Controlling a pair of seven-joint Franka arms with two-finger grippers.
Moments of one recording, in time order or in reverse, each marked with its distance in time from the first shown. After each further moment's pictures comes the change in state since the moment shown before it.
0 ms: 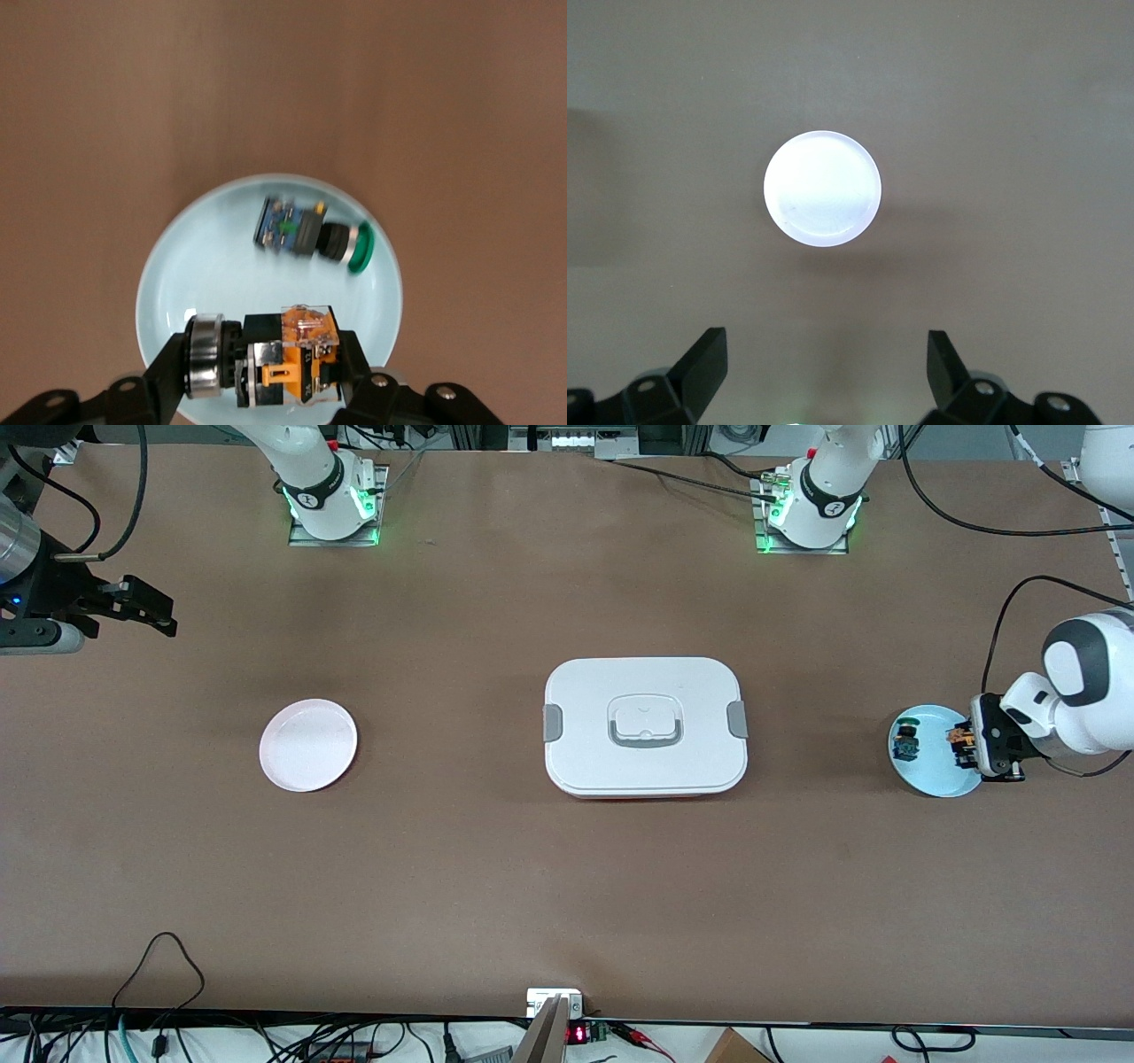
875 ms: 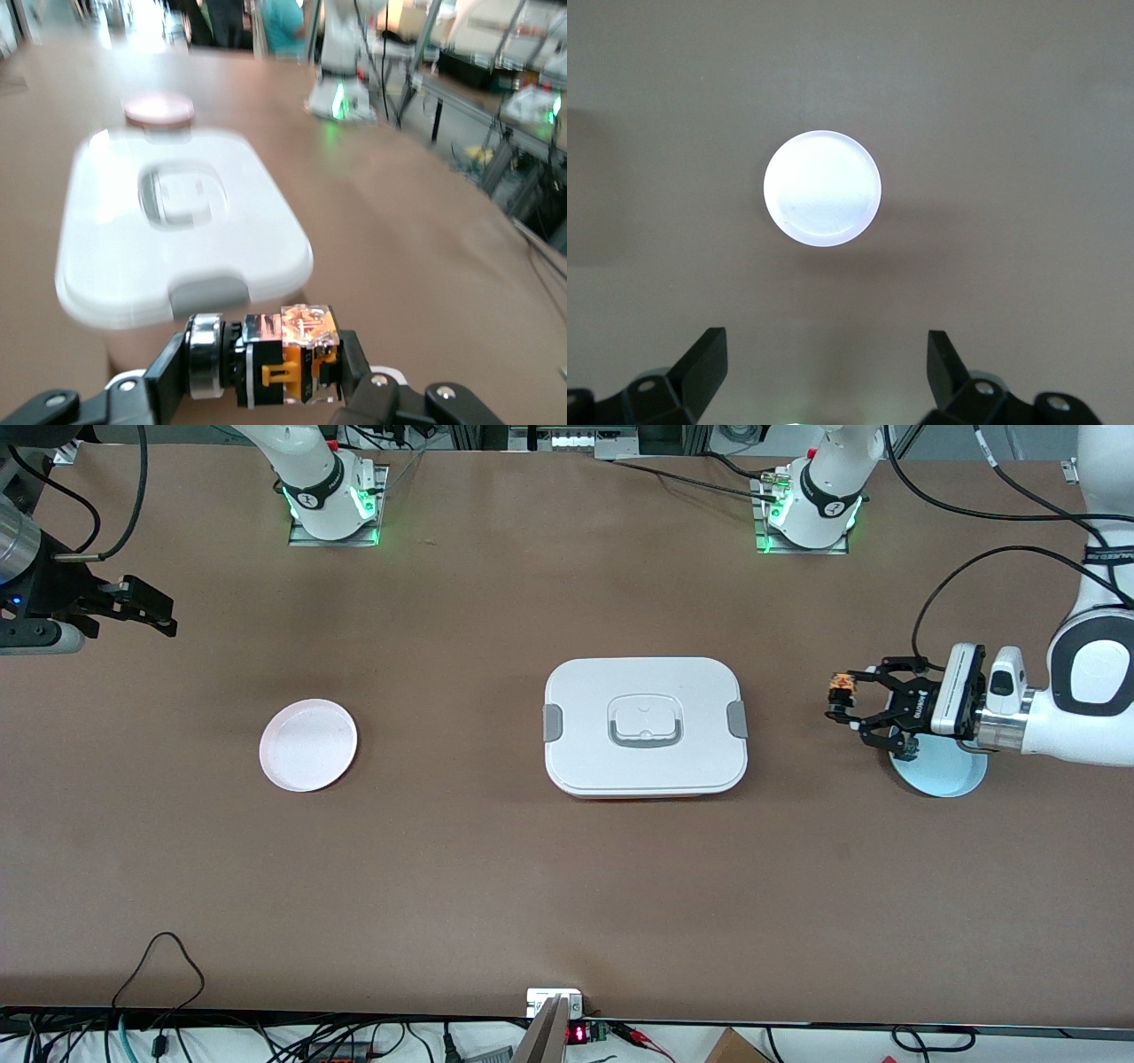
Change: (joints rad) left arm 0.008 -0.003 -0.138 0.091 -0.783 -0.572 0.402; right arm 0.000 0.000 0.000 0.000 0.000 0.000 0.000
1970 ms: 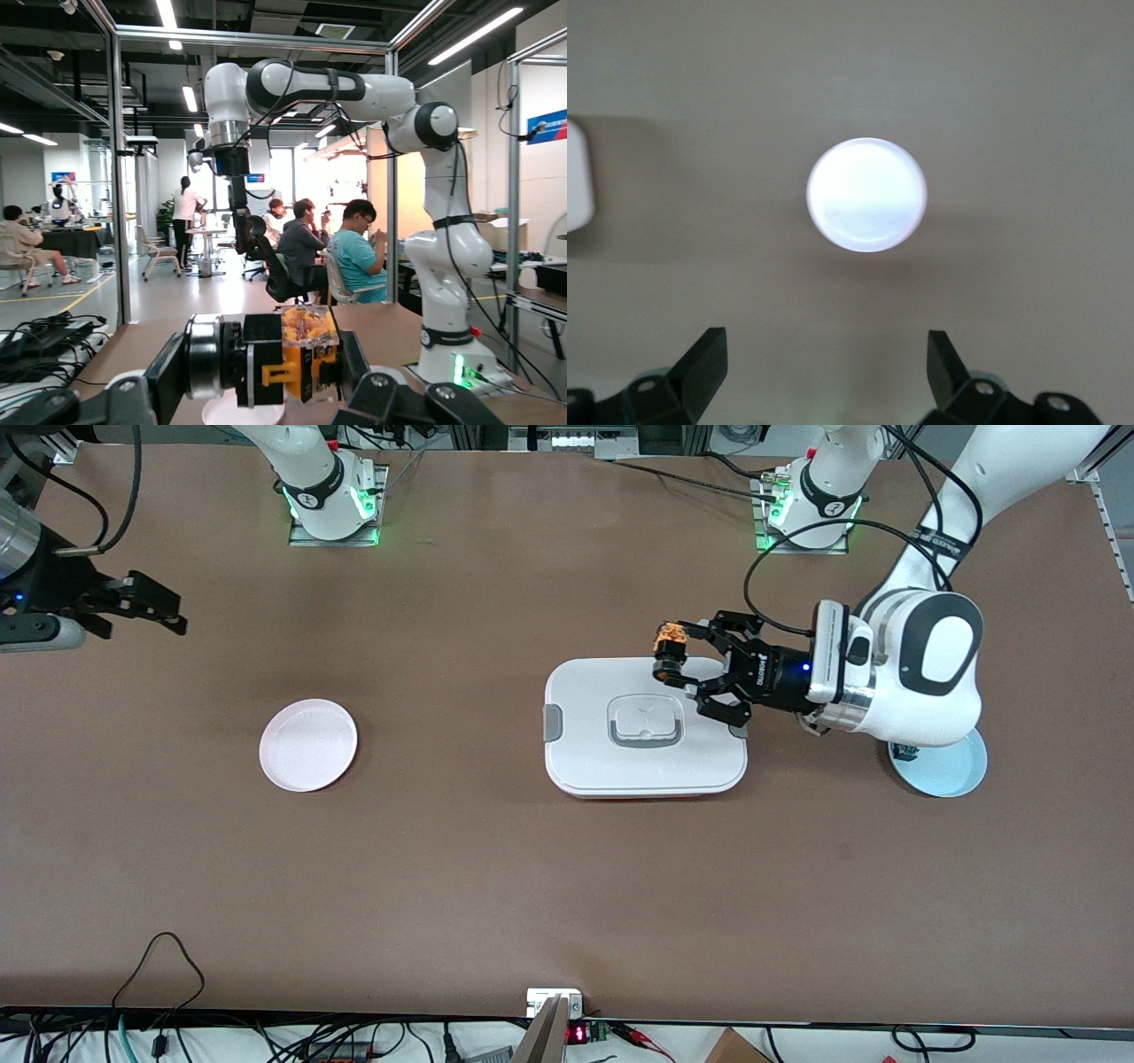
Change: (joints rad) left arm -0.001 -0.015 -0.452 -0.079 -0.702 0.276 0.019; right arm 0.020 0.002 0.003 0.012 0.141 0.001 0.000
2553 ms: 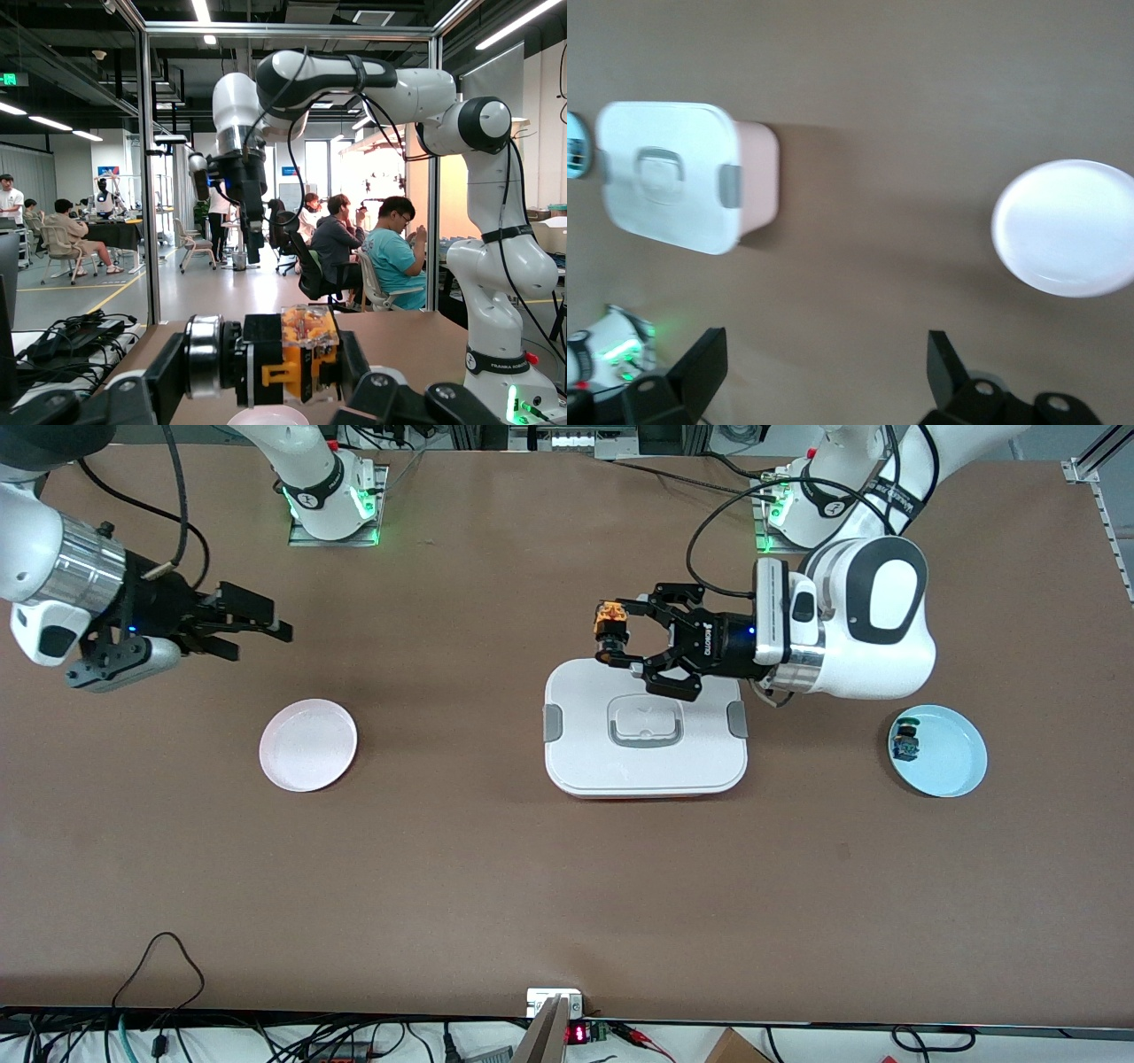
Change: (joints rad) left arm 0.001 -0.081 -0.139 -0.060 -0.122 0.199 0.000; right arm 0.063 0.077 0.006 -0.002 0.388 0.086 -0.029
